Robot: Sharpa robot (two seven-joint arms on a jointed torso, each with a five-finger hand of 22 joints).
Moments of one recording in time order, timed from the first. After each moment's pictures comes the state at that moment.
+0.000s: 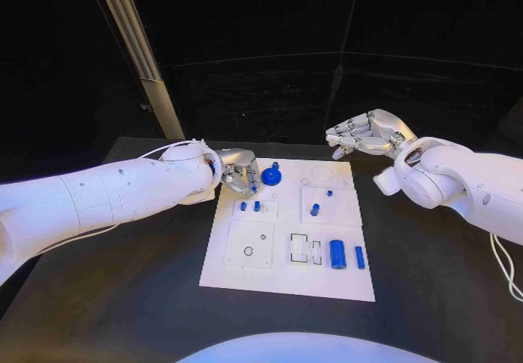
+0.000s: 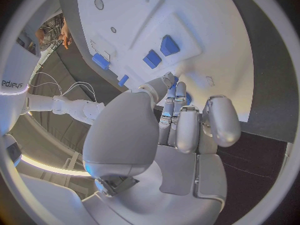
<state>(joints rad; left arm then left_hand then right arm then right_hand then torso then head) 1.28 -0.62 -0.17 1.21 -1.29 -0.07 -0.01 1.40 -0.13 0.48 -0.01 0.05 1.08 0.14 0.19 0.09 1.13 0.07 0.27 0.07 1.46 -0.01 1.36 1.14 0.09 1.45 0.09 1.22 1.21 1.25 -0.79 -0.02 1.33 -0.62 -0.25 0.27 1.34 -0.01 -0.06 0.19 0.25 0.96 0.21 0.07 0.07 1.16 0.14 0.08 0.08 1.33 0.08 0.07 0.22 0.18 1.16 0.18 0.24 0.07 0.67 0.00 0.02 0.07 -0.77</state>
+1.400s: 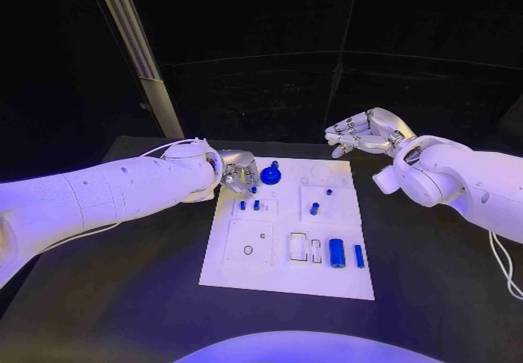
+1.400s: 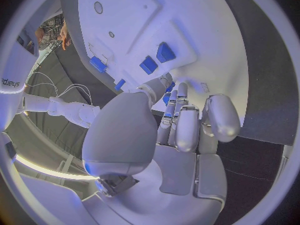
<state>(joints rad) 1.28 -0.60 -0.17 1.19 -1.29 -0.02 -0.05 1.34 -0.18 0.46 0.00 0.05 0.95 0.14 0.08 0.06 1.10 0.08 0.21 0.07 1.46 -0.01 1.35 1.09 0.09 1.43 0.10 1.18 1.17 1.25 -0.79 -0.02 1.33 -0.62 -0.25 0.26 1.34 0.00 -0.06 0.19 0.25 0.96 0.21 0.07 0.07 1.16 0.14 0.08 0.08 1.33 0.08 0.07 0.22 0.18 1.16 0.18 0.23 0.07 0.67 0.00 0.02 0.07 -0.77</state>
